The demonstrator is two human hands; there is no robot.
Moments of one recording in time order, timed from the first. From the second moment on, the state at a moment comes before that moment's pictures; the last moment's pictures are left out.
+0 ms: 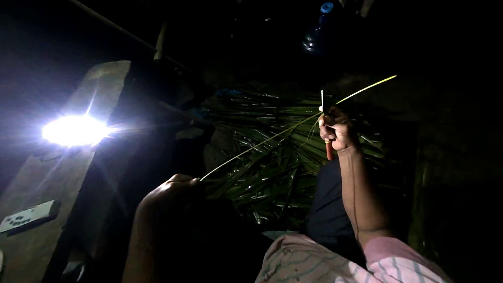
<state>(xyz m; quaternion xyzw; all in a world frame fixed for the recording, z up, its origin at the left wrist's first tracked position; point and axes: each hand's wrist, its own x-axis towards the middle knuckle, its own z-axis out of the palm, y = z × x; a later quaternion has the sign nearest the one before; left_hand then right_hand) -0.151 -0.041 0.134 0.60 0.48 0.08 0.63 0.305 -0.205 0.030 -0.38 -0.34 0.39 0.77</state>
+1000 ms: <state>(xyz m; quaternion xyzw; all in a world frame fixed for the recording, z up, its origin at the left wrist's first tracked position) -0.074 -0.087 0.069 0.88 0.39 0.14 0.21 0.148 -0.163 0.020 -0.44 -0.43 0.58 0.54</state>
